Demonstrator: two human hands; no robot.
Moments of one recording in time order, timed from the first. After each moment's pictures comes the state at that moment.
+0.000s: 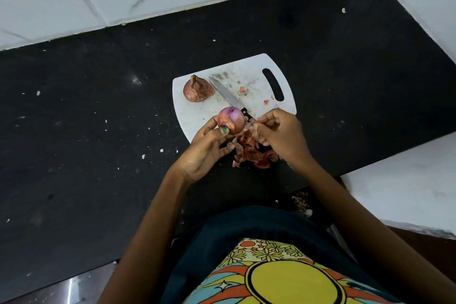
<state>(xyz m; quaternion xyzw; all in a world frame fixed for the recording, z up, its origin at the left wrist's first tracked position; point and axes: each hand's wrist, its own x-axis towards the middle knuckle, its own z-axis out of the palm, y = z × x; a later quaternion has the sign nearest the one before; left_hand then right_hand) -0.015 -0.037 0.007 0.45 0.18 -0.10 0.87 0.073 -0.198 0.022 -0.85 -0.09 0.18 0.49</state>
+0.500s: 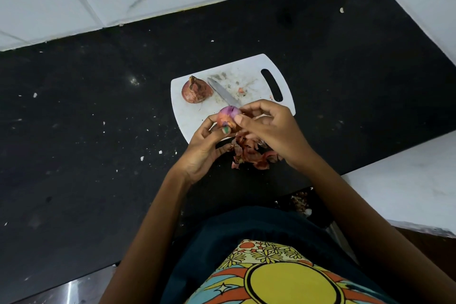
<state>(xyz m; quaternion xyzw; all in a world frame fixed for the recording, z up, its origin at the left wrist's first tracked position) -0.013 -0.038 0.006 0.49 0.20 -0.07 0.85 0.067 -0.186 0.061 -0.77 -0.16 0.26 0.57</state>
